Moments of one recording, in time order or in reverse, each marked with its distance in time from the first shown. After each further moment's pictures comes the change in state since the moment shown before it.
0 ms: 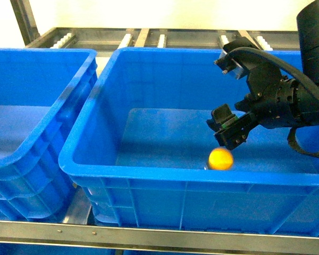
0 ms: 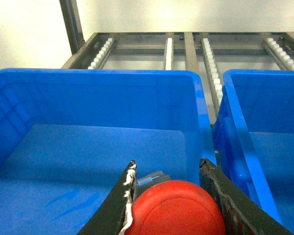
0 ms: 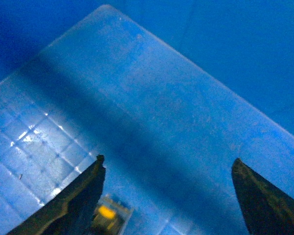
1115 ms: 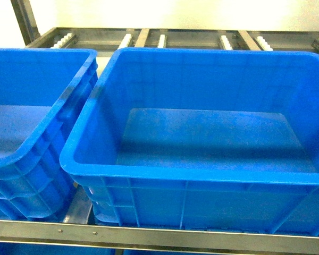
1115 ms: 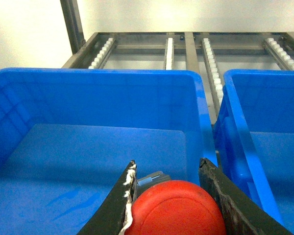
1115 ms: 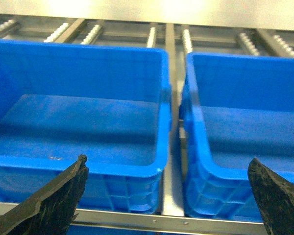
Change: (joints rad) left arm 0.000 0.000 0.000 0.000 0.000 0.000; right arm -0.808 -1.689 -0.871 -0.413 -0.352 0.255
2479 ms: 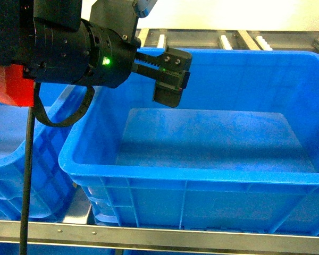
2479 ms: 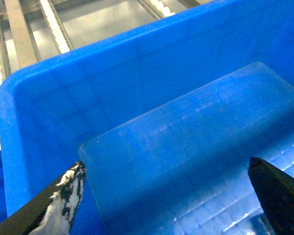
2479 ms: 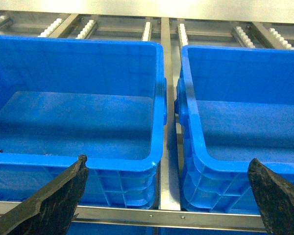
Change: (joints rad) left arm -0.190 0.778 0.704 -0.190 0.338 0.148; right arm -0.002 0.006 -0.010 0.000 0.010 -0.001
